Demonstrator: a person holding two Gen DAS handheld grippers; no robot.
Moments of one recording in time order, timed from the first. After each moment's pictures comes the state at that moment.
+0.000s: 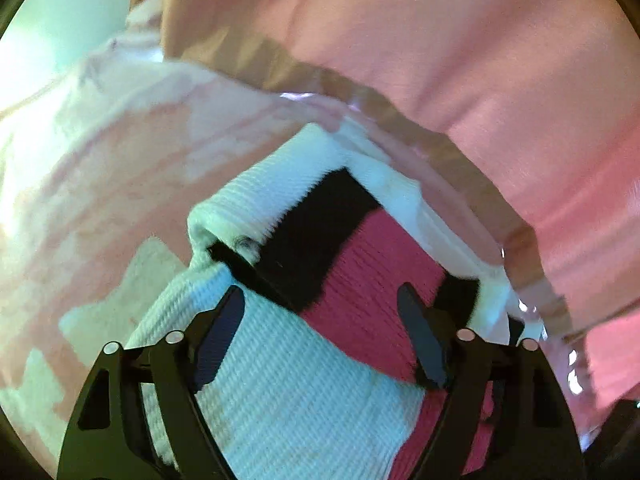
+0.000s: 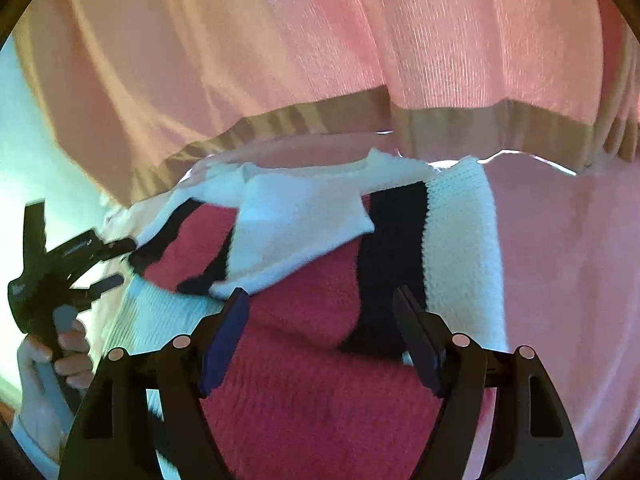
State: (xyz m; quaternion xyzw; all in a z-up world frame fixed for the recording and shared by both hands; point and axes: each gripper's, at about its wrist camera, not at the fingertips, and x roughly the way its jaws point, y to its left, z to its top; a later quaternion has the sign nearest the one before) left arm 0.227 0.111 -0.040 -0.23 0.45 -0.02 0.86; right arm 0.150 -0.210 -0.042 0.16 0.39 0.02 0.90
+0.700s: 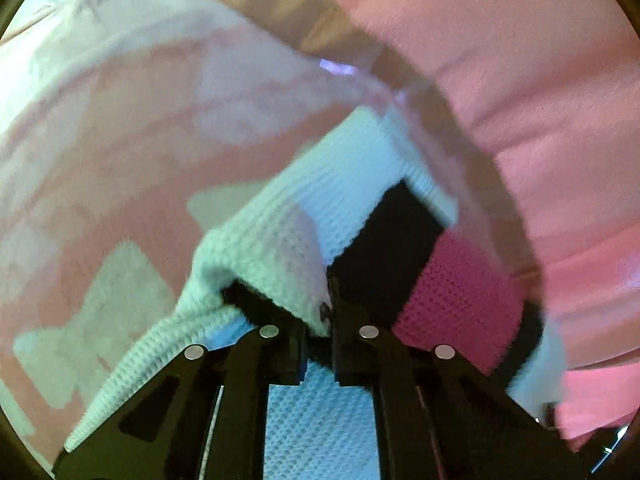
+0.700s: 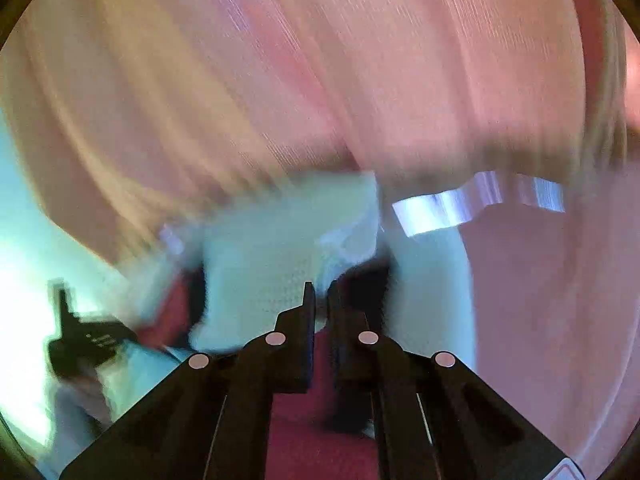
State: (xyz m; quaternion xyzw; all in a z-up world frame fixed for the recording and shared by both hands) left arm 0.265 0.134 -0.081 -0.30 0.49 -0.01 0.82; right arm 0.174 -0.251 -0.051 0.21 0.38 -0.02 0.90
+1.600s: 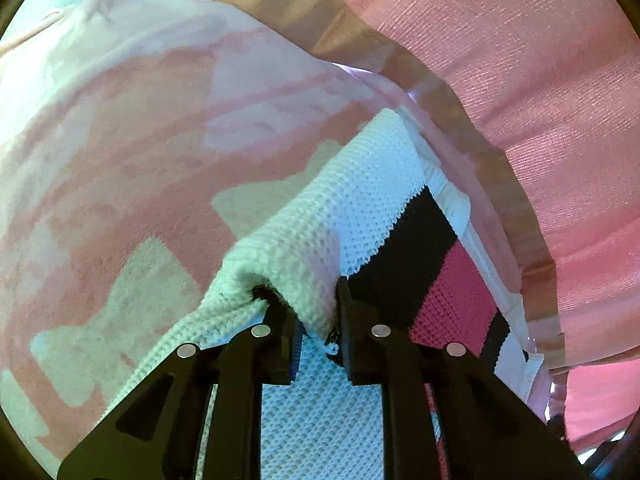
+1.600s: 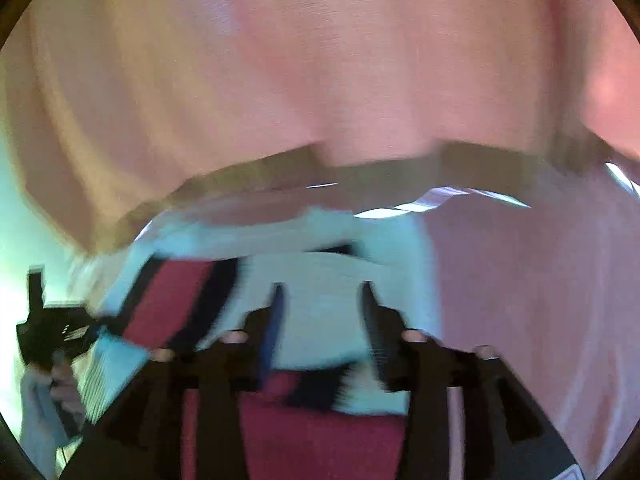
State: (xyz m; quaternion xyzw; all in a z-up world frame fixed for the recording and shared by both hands) left arm 0.259 0.140 -0.073 -0.29 0.49 0.00 0.82; right arm 0.160 -0.229 -0.016 0.15 0.34 -0.04 0.93
